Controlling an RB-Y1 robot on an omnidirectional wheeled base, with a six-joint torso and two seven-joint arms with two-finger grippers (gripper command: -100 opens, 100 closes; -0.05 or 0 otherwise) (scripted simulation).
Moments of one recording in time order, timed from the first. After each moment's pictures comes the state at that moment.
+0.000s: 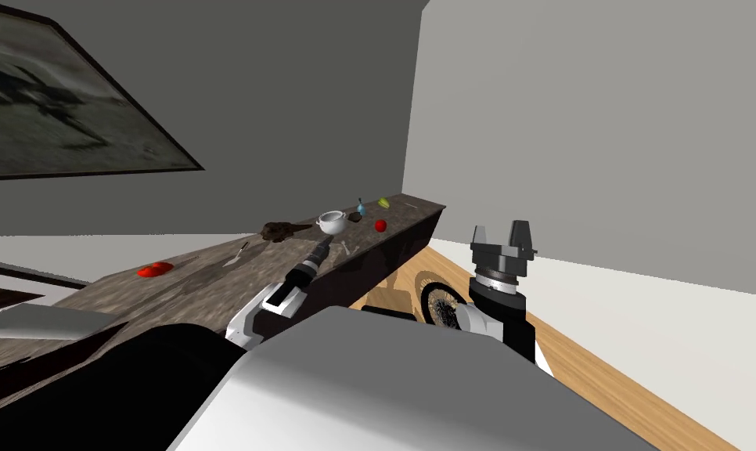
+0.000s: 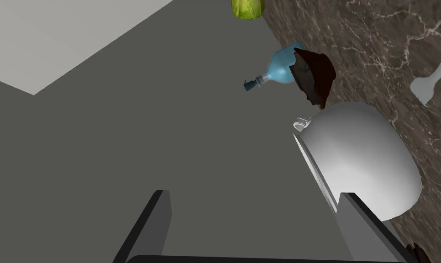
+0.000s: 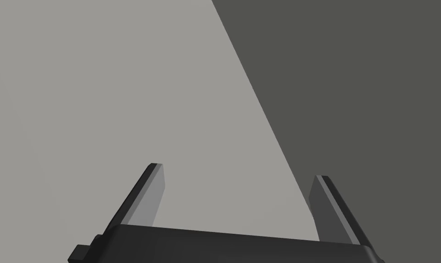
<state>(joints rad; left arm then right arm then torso) 0.58 0.60 0.10 -2.17 0.03 0.02 0.08 0.48 0.01 0.01 -2.31 0.00 -0.55 -0.04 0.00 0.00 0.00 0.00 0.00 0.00</state>
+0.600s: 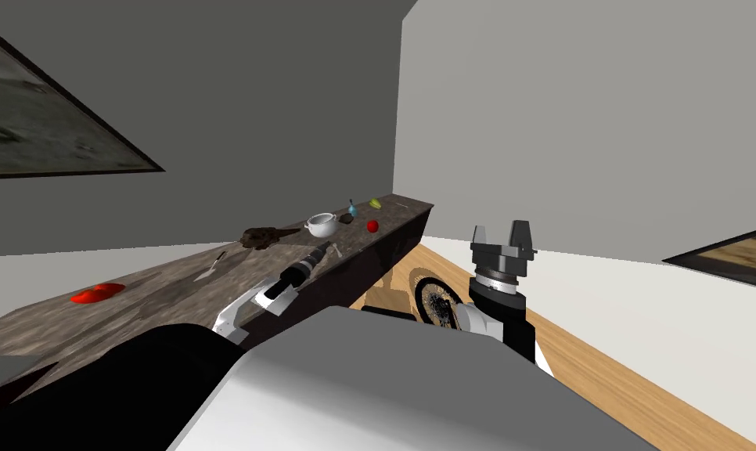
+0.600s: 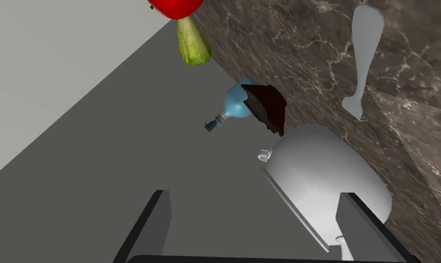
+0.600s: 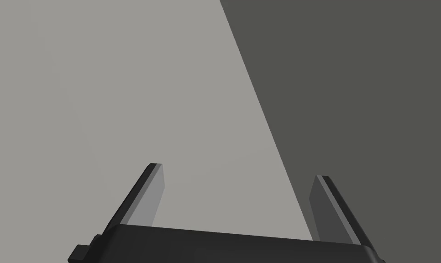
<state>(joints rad) 0.59 0.78 0.10 -2.09 0.05 0.15 0.08 0.48 0.01 0.01 -2.31 0.00 -0.55 -0.04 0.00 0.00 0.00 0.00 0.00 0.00</state>
